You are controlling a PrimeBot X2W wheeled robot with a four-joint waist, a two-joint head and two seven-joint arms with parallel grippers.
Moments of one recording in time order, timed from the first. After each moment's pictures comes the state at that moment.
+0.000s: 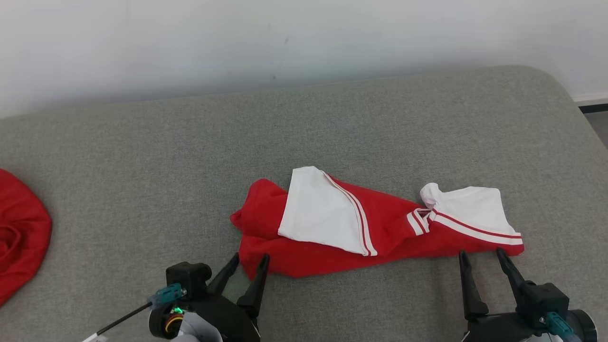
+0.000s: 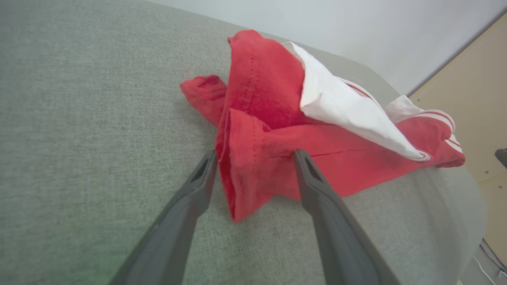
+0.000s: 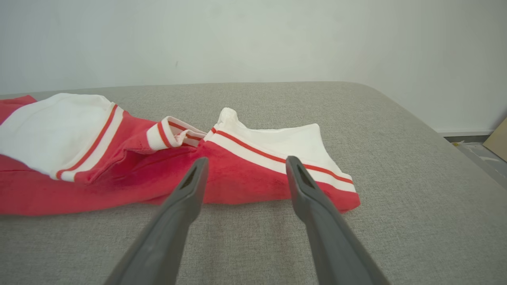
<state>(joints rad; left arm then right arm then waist) -0.38 0.17 -0.54 0.59 -0.73 -0.13 -0.17 -0.04 -0.05 -0.05 0.24 0.03 0.13 -0.17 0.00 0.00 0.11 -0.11</state>
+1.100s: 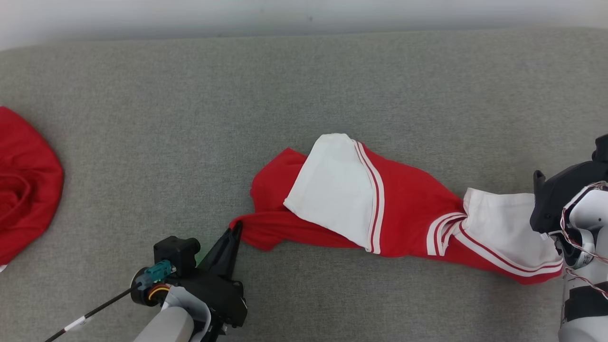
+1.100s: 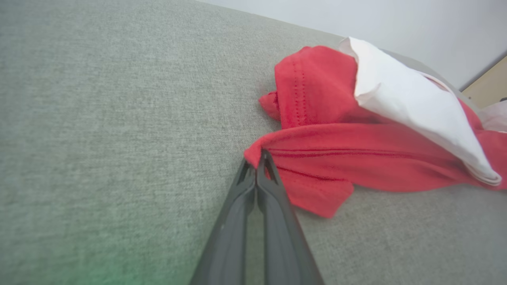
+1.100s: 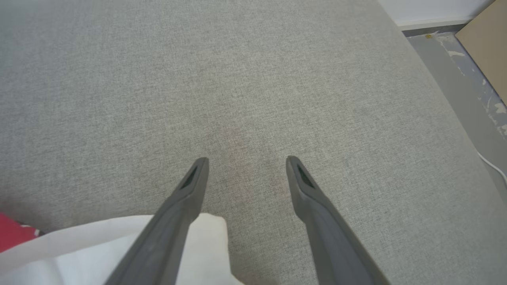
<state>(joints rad) -0.48 0.21 -0.58 0.63 -0.69 -0.10 -0.26 -0.56 -0.08 -0.41 0.36 -0.11 0.13 0.63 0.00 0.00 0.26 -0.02</state>
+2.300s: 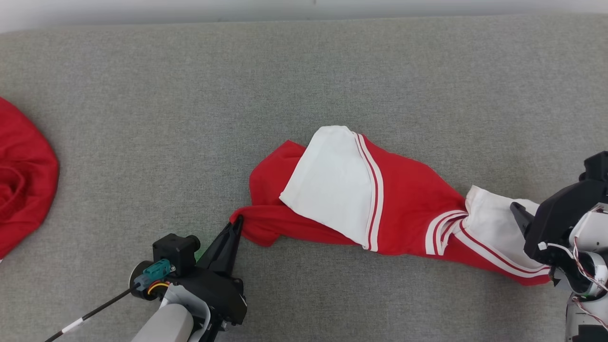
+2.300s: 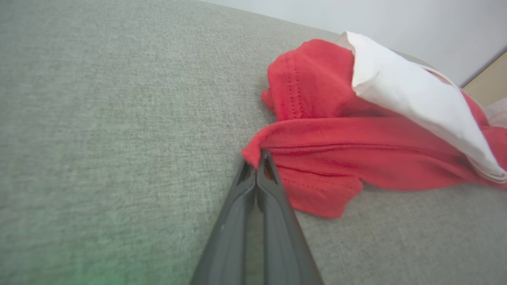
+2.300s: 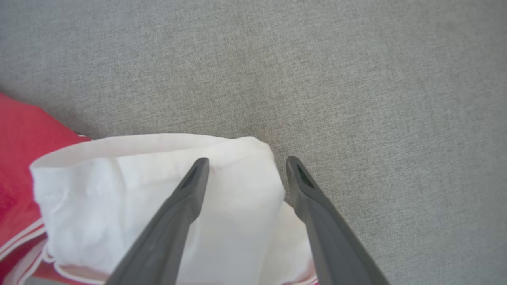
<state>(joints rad) -0.48 0.21 -0.55 0.61 -0.63 -0.11 -0.26 -0.38 -0.05 -0.33 0.02 0.11 0.13 1.00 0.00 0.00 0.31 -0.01</state>
